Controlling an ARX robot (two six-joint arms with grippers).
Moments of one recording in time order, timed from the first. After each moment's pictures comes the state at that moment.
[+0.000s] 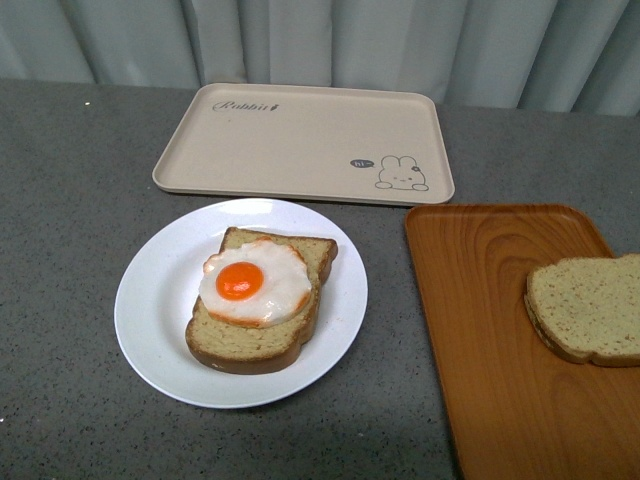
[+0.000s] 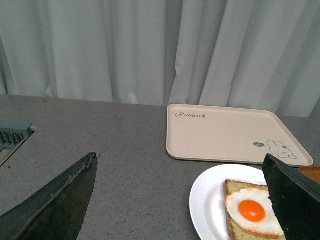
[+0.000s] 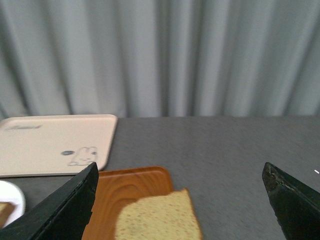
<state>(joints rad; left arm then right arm) 0.00 0.00 0.02 0.00 0.00 -0.01 0.02 0.02 0.01 -0.01 0.11 -0.01</state>
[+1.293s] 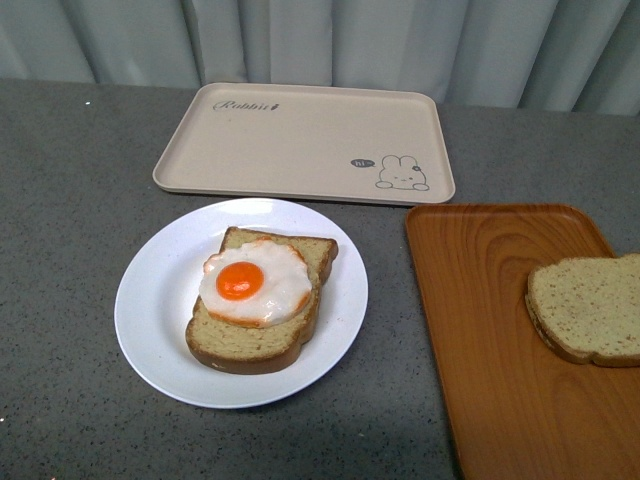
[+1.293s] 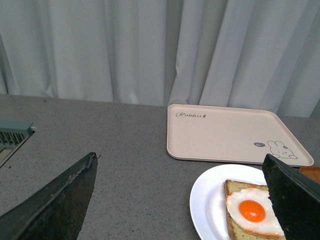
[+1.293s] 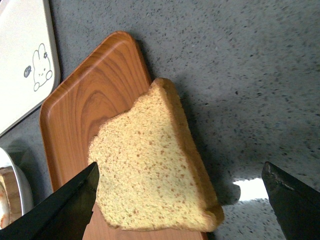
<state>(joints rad) 0.00 0.00 0.02 0.00 0.00 -0.01 -0.48 1.93 0.73 0.16 -0.65 0.16</state>
